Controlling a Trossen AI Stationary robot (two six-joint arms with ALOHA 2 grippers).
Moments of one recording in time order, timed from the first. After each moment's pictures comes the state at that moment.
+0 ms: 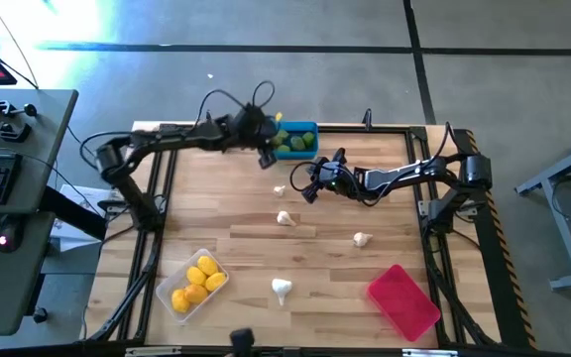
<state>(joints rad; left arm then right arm) 0.53 1.70 1.17 -0.22 -0.05 0.25 -0.18 1.67 0.80 0.27 0.46 0.20</state>
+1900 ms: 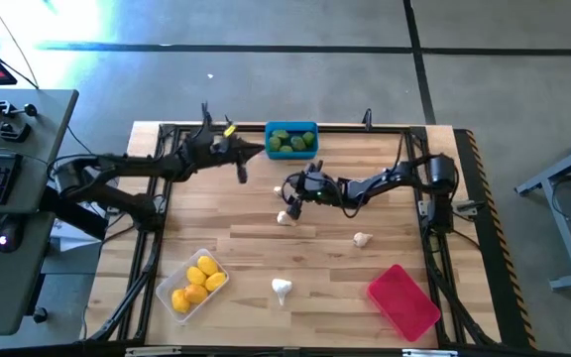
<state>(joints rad) 0.54 1.33 0.51 0.70 0.21 0.17 -0.13 1.95 0.90 0.59 0.23 0.08</state>
